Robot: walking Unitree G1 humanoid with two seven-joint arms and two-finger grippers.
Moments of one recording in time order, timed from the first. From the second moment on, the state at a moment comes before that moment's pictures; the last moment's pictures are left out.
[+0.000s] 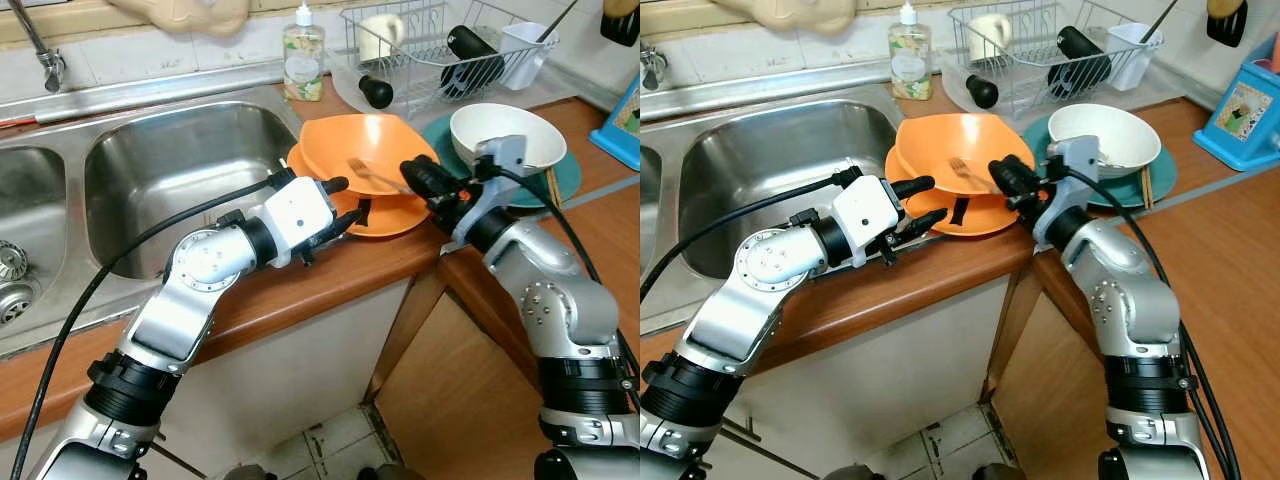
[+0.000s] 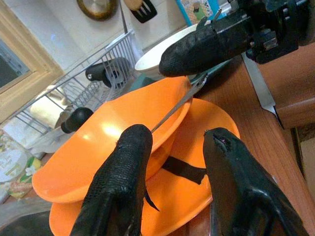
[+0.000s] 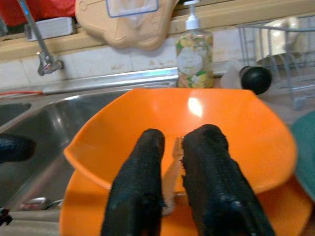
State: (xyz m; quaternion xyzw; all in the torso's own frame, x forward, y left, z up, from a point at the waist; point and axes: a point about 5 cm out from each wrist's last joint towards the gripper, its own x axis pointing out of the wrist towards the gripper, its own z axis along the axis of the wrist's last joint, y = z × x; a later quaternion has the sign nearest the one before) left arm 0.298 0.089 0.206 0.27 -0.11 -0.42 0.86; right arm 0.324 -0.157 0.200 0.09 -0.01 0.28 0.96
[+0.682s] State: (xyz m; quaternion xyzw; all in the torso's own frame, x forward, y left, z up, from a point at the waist) left arm 0.291 0.102 0.200 0.25 -0.09 -0.41 0.87; right arm 0.317 -0.169 0.202 0.08 -0.03 0.28 0.95
